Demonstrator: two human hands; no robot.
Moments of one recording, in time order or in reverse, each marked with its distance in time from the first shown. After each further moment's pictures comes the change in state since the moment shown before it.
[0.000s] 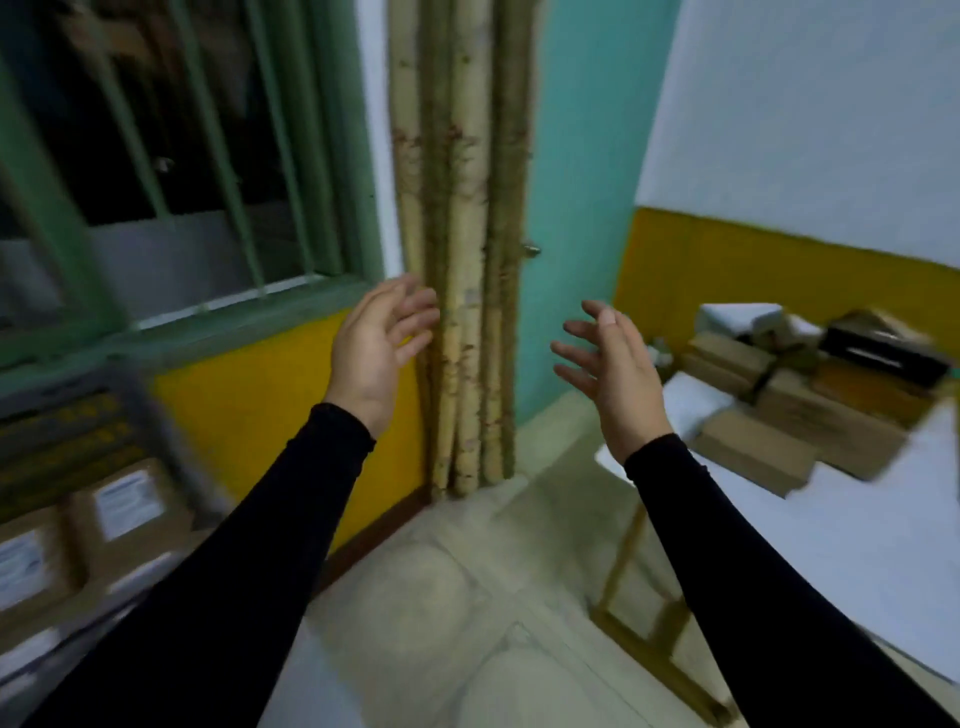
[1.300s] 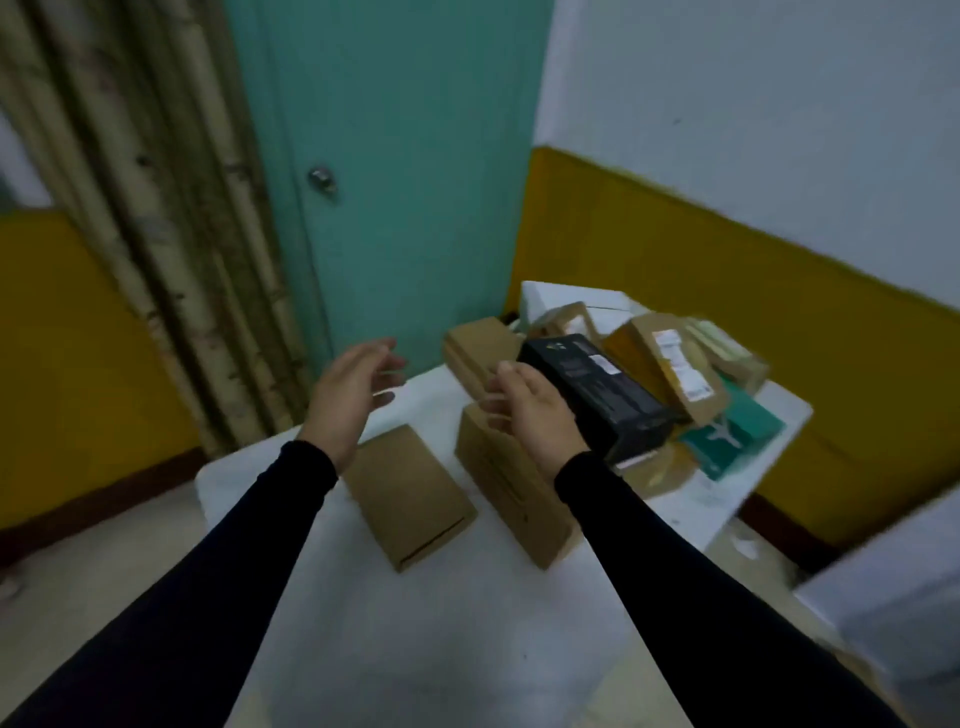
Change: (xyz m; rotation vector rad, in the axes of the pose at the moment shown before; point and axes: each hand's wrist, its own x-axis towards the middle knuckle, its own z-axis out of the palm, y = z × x) left_hand 0.117 -0.409 0.632 0.291 0.186 -0.219; right_hand 0.331 0.020 -0.666 -0.359 -0.260 0.312
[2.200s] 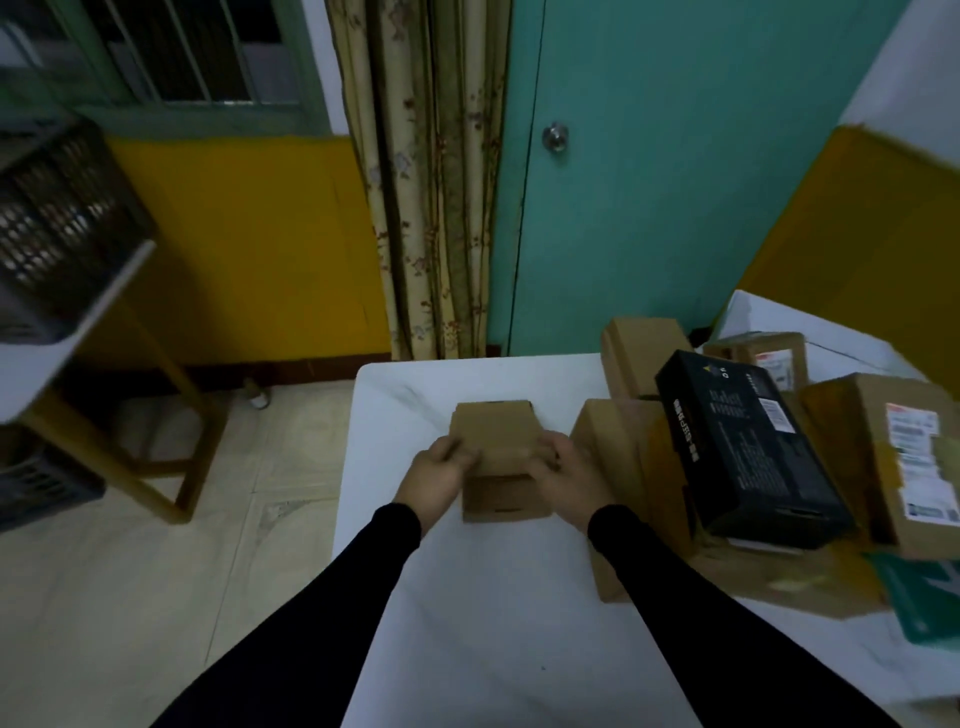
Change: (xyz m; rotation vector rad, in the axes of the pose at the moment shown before) left_hand -0.075 -0.117 0.026 0.278 0.350 -0.432; right_hand 0.045 0.109 0.010 -0.547 -0.629 0.106
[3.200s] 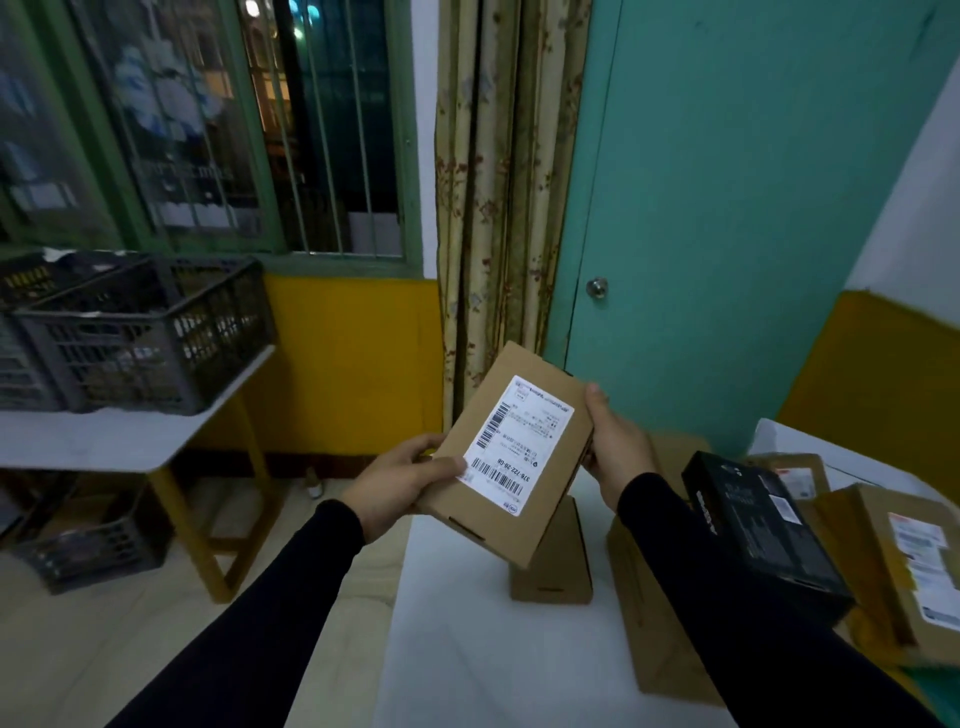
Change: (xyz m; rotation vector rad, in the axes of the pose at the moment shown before) left_hand -0.130 0.063 -0.125 -0.249 -0.041 0.261; right_hand -0.065 -0.134 -0.037 0.670 0.211 -0.230
